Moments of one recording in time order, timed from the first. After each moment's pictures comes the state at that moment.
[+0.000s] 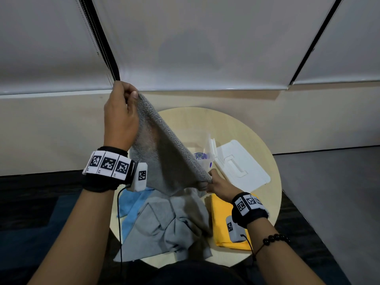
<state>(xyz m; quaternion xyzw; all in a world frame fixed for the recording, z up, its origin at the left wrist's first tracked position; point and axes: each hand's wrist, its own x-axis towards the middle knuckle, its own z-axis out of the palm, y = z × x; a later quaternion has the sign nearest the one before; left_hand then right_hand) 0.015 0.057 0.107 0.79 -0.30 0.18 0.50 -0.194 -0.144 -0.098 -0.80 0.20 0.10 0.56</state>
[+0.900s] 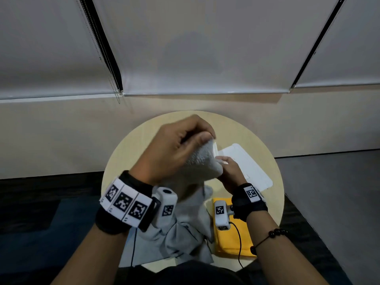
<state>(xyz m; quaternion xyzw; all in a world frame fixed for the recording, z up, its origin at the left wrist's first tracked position) -0.086 0.037 0.134 0.65 -0.58 -0.01 0.49 -0.166 -0.162 -0.062 -0.63 0.37 -0.12 0.67</state>
